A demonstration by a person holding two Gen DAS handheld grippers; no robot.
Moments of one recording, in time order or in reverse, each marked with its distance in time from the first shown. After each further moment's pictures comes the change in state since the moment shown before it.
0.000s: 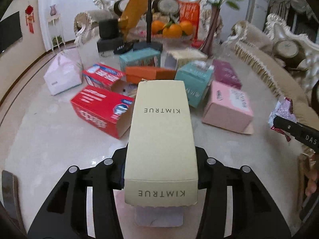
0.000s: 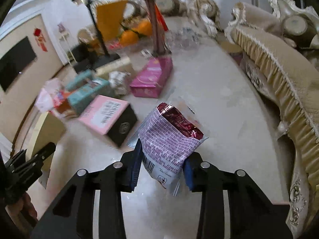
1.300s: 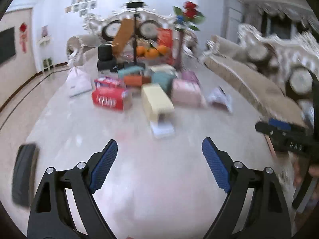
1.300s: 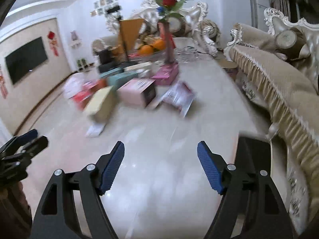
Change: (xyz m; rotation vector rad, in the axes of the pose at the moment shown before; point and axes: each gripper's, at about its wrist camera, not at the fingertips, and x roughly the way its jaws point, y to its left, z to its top) left arm -0.108 0.000 -0.073 0.062 -0.160 -0.083; right arm -0.069 0.019 -0.067 -0.050 -0.114 -0.030
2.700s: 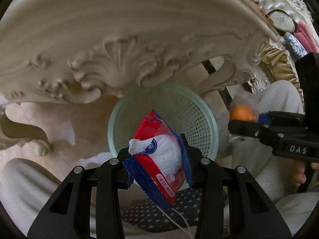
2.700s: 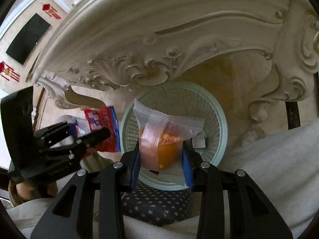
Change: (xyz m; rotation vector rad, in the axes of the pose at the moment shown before) left arm 0.017 -0.035 -0.252 0.068 0.555 -0.269; right arm -0.019 0.033 -0.253 0.105 0.518 0.218
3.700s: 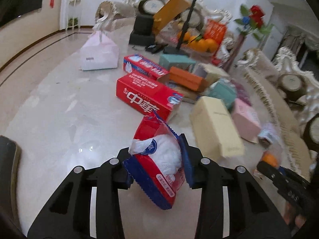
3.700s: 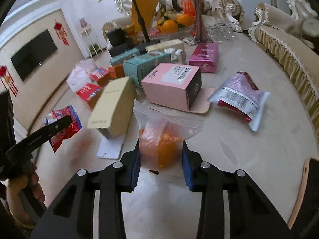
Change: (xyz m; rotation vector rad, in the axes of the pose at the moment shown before) left arm -0.129 0.129 0.254 -0.362 -0.489 0.227; right arm -0.052 0.042 0.265 -0.115 -0.378 -0.041
